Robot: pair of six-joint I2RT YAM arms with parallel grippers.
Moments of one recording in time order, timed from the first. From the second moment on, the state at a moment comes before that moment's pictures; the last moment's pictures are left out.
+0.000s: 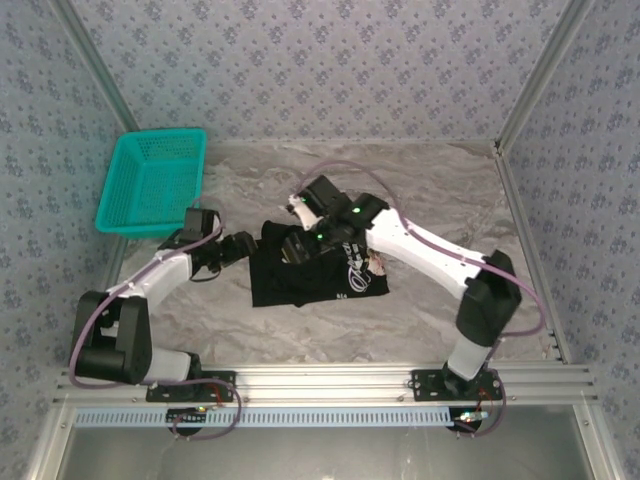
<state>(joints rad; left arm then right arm) -0.18 1.37 0.74 -0.32 0.28 -0.59 0.84 1.69 1.53 -0.81 -0.21 0.29</state>
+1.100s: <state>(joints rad) -0.24 1.81 1.14 -0.28 0.43 -0.61 0.89 1.74 1.29 -0.51 -0.32 0.35</state>
